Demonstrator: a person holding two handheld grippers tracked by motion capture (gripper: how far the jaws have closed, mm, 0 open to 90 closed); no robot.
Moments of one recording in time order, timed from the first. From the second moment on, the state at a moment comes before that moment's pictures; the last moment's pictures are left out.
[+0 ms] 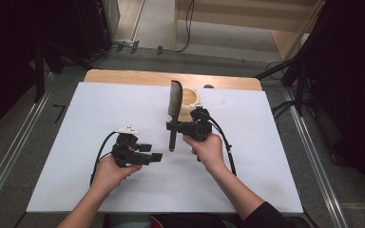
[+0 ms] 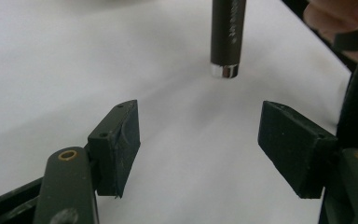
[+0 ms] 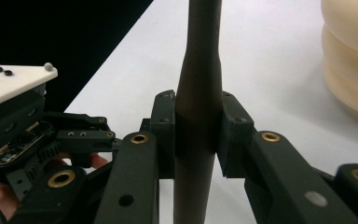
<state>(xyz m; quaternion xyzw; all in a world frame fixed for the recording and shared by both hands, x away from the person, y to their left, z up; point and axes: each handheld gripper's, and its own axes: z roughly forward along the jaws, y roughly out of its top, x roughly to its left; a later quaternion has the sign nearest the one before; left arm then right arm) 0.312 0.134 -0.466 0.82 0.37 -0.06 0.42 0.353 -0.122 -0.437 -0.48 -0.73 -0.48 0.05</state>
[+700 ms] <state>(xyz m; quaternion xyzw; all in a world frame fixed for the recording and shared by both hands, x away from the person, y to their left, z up) 0.307 0.153 -0.471 0.85 0.36 -0.04 0.39 0.353 -0.127 -0.434 -0.48 -0.73 -0.49 0.04</state>
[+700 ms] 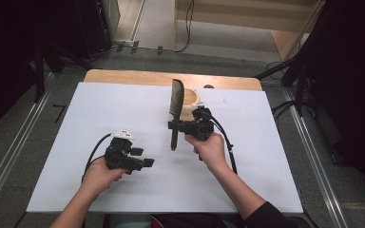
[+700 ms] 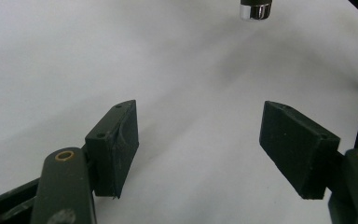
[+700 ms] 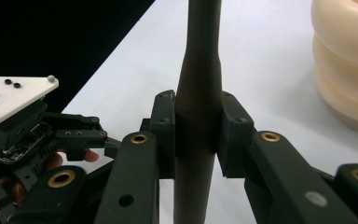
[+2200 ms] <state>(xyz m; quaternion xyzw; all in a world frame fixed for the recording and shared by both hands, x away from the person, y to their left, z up) 0.298 0.180 -0.470 0.84 0.38 -0.02 0.38 0.363 -0.159 -0.413 -0.48 -0.71 -0.51 -0.01</state>
